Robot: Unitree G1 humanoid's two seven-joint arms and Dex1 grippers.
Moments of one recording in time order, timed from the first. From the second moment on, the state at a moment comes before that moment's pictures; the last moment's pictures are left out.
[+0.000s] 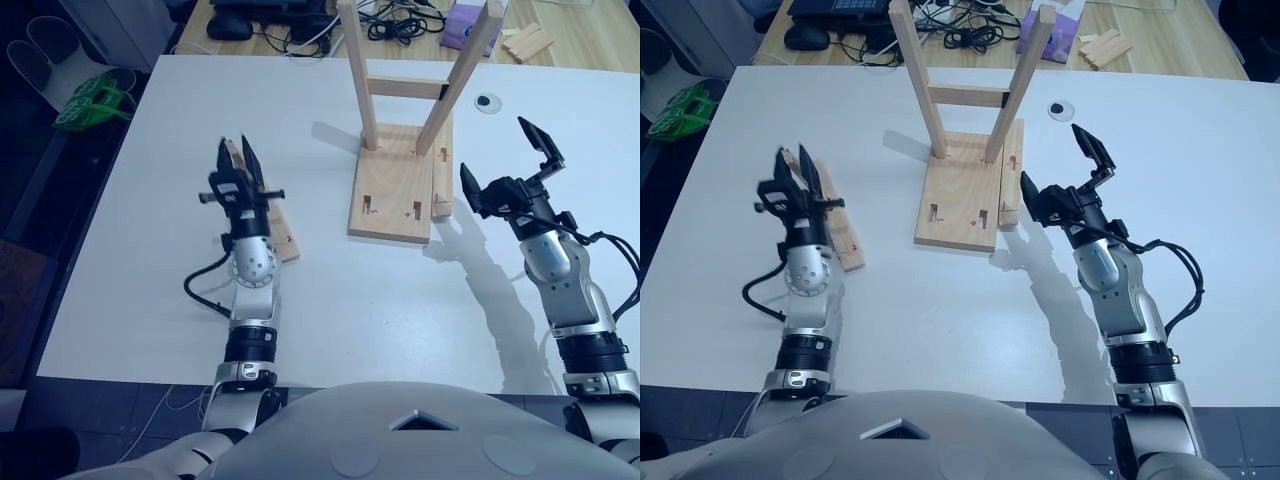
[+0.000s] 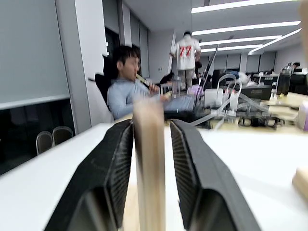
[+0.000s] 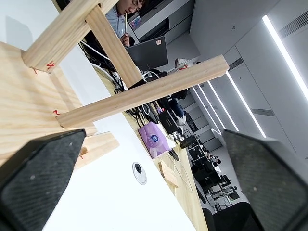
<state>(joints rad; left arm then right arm) -0.07 0.04 0.06 0.14 0.09 -0.39 0.18 -0.03 -0.47 0.09 0.02 -0.49 -0.30 0.06</state>
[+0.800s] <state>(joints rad) -0.58 0.14 0.22 -0.30 -0.16 0.45 0.06 0.07 -0.41 0.10 -0.05 -0.52 -0.25 0.01</state>
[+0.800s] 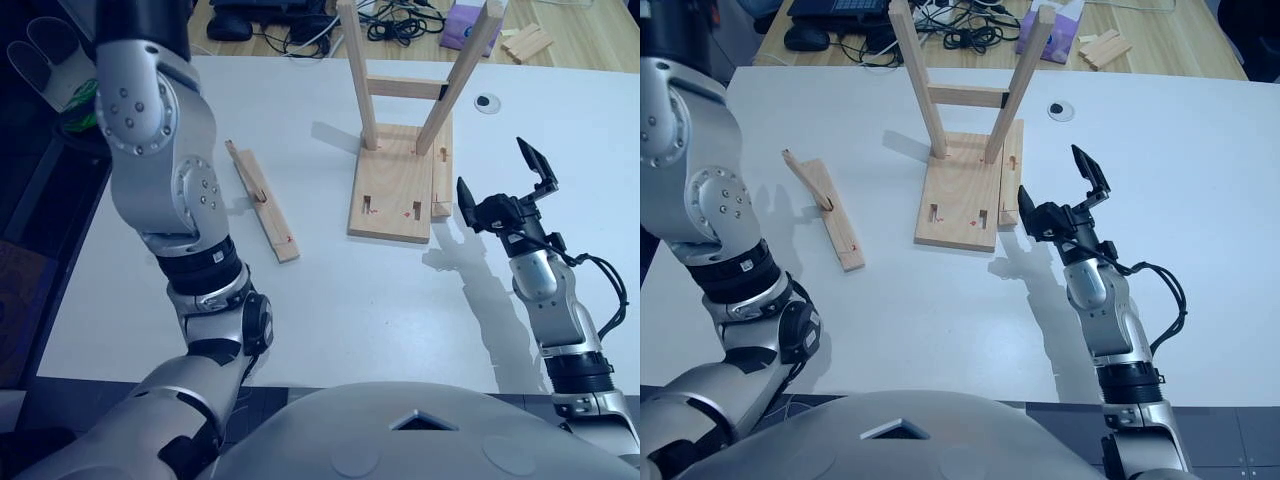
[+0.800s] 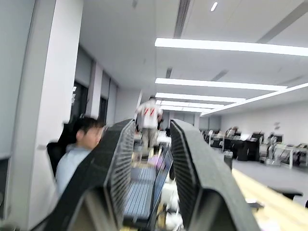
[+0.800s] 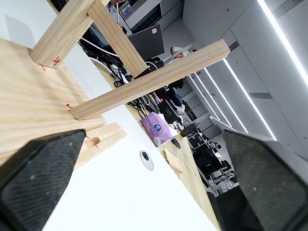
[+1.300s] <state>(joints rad) -0.32 0.06 0.22 0.00 -0.15 0.26 0.05 0.08 -0.41 0.10 -0.05 -0.52 -0.25 0.01</state>
